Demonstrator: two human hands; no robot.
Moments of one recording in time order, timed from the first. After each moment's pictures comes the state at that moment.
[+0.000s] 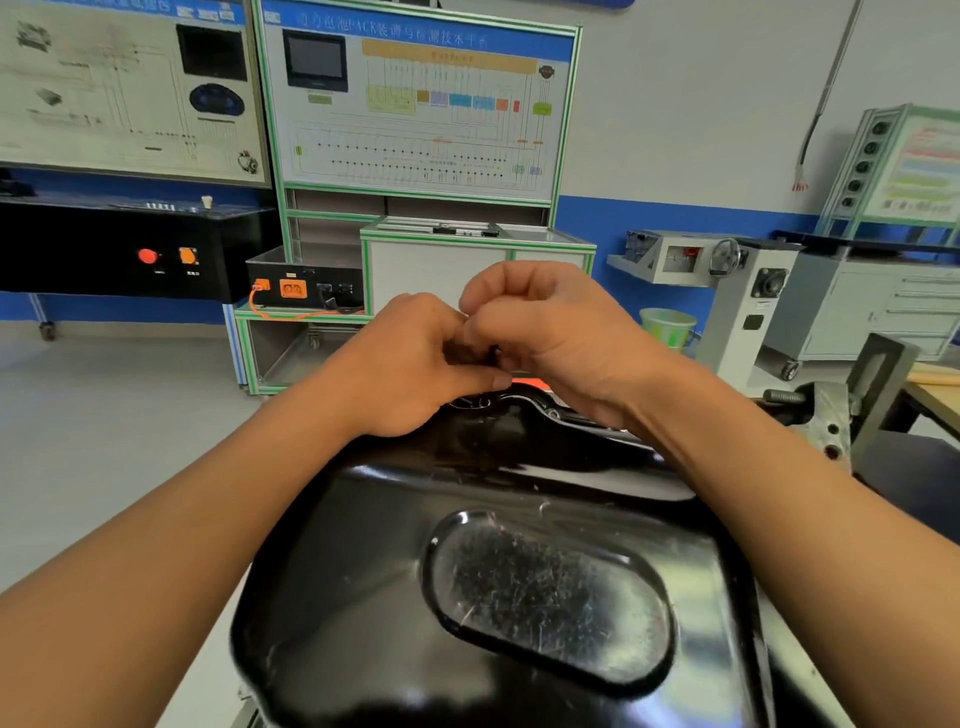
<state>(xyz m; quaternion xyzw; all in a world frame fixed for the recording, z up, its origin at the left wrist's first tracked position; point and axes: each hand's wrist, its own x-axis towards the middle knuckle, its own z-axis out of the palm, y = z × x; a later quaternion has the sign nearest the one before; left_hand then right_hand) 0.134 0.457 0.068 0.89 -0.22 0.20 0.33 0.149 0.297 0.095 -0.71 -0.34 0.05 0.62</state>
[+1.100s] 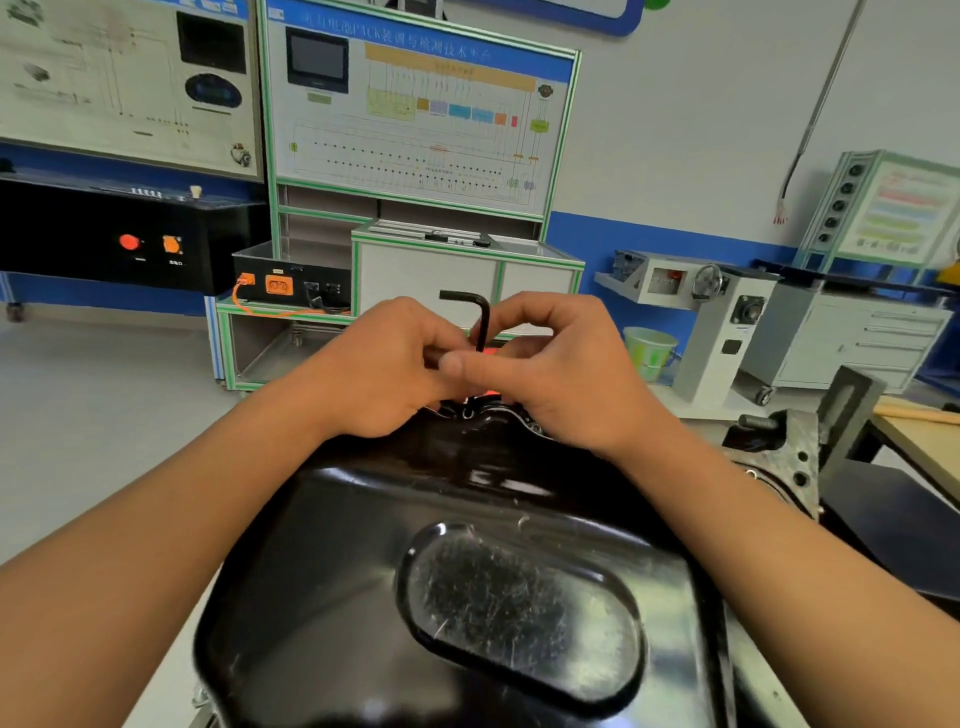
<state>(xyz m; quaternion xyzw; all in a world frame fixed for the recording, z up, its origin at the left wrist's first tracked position) 0.135 0.461 0.069 0.88 -0.21 0.17 0.39 0.155 0.283 0.076 -0.74 -0.35 -0.09 0.57</state>
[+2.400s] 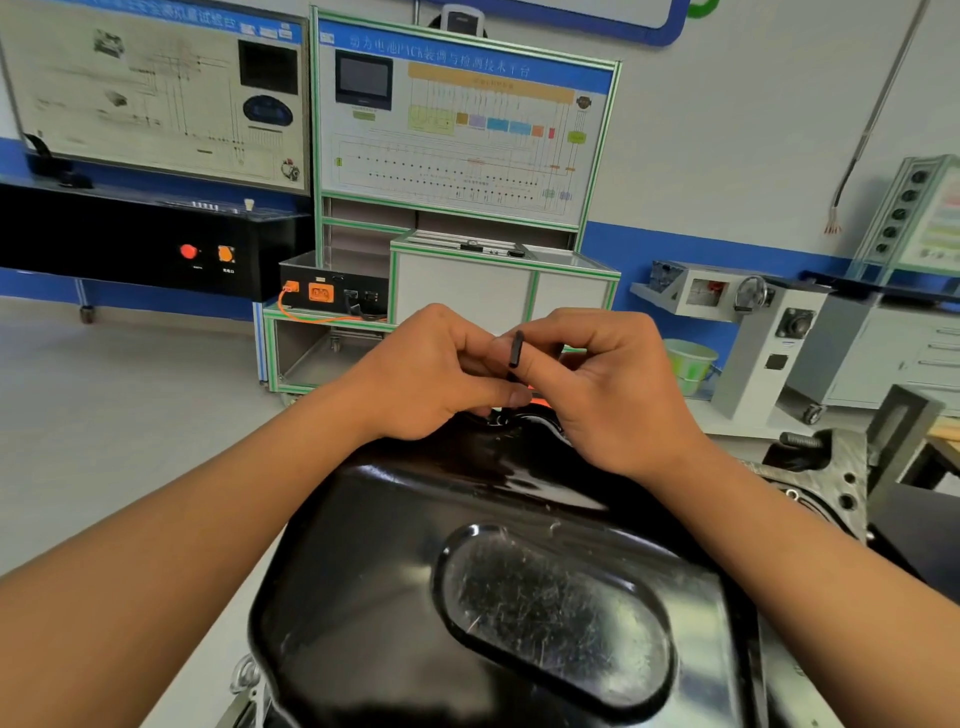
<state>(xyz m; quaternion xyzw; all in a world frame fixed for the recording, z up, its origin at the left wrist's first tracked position) 0.125 0.455 0.069 0.83 -0.21 0.15 0.49 0.158 0.280 0.070 -0.71 -0.44 -0.20 0.51</state>
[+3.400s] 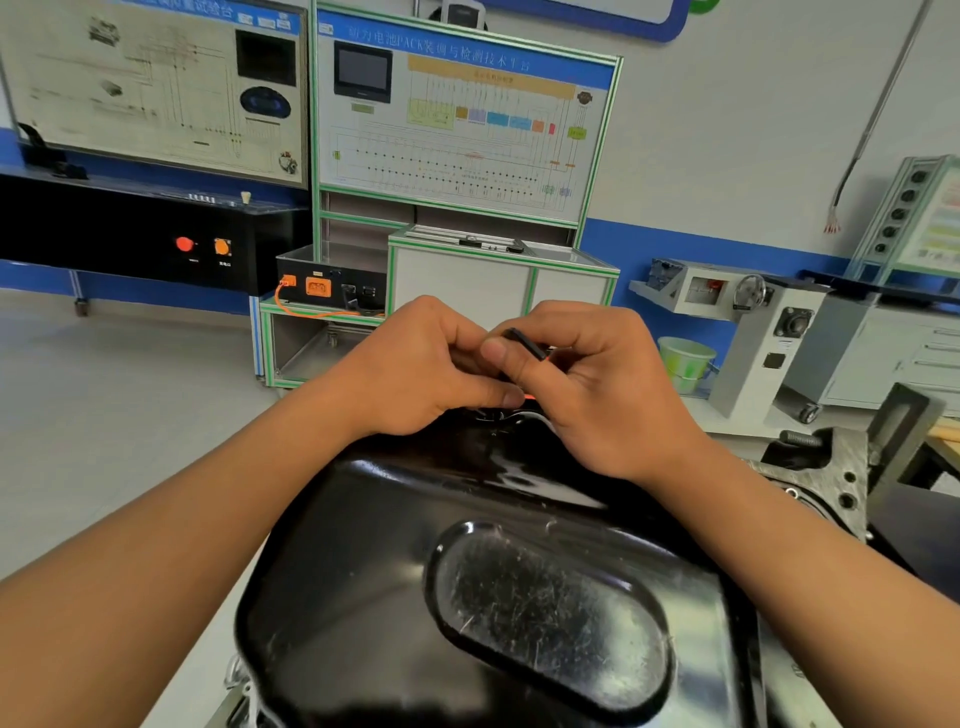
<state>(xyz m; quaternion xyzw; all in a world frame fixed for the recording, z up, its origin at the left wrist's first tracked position) 0.123 0.458 0.069 0.84 -0.21 0.17 0.47 0.152 0.278 0.074 -0.72 -0.50 -0.21 0.43</state>
